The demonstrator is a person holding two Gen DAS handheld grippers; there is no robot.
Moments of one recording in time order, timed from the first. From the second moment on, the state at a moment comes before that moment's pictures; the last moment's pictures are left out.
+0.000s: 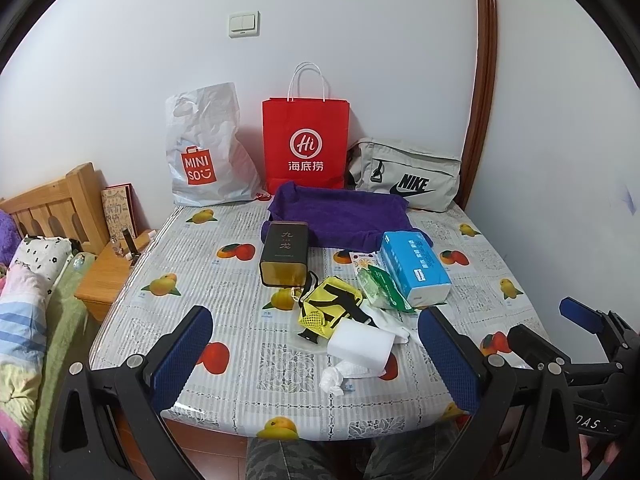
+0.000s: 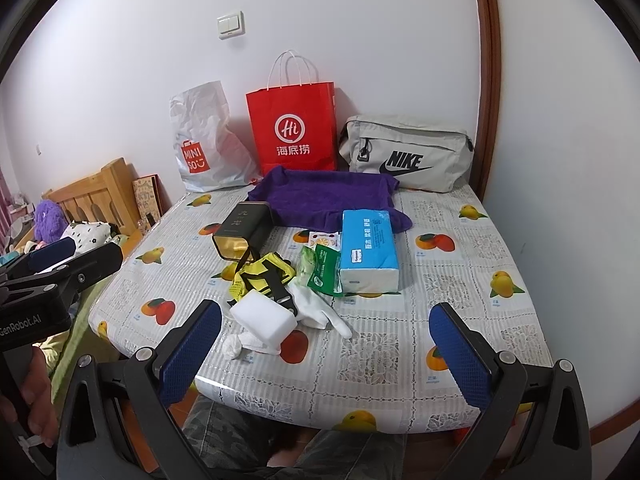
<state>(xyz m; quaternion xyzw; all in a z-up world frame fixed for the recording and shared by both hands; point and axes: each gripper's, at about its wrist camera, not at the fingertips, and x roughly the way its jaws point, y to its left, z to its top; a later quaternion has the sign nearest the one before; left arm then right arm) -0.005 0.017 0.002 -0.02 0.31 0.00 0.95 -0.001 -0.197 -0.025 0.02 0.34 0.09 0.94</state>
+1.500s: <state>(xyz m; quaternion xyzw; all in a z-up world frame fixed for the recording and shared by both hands) 0.020 0.034 -0.023 -0.04 0.34 0.01 0.94 0.020 -0.188 -0.051 0.00 0.36 0.09 0.93</state>
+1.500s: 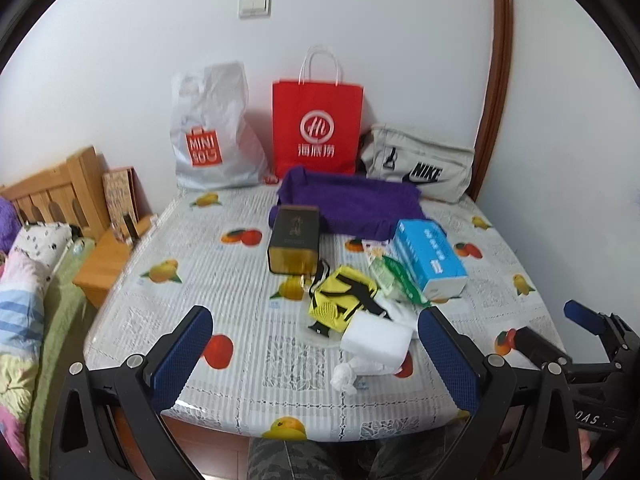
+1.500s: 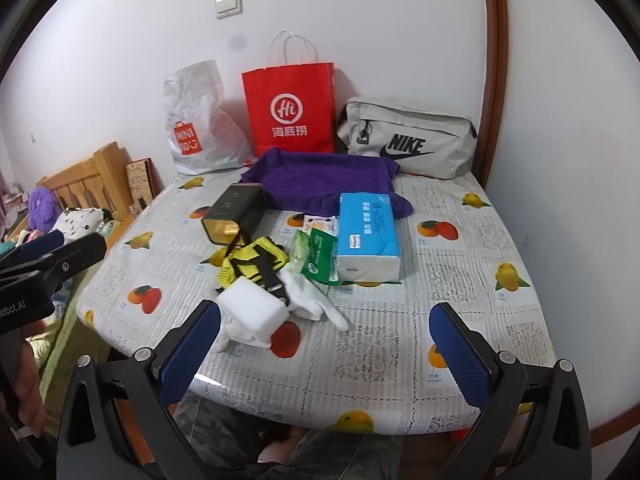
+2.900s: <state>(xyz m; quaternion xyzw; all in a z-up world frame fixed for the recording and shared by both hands) 0.126 -0.031 -0.174 0.04 0.46 -0.17 0.87 0.115 -0.246 -0.187 0.05 0.45 0.08 0.89</state>
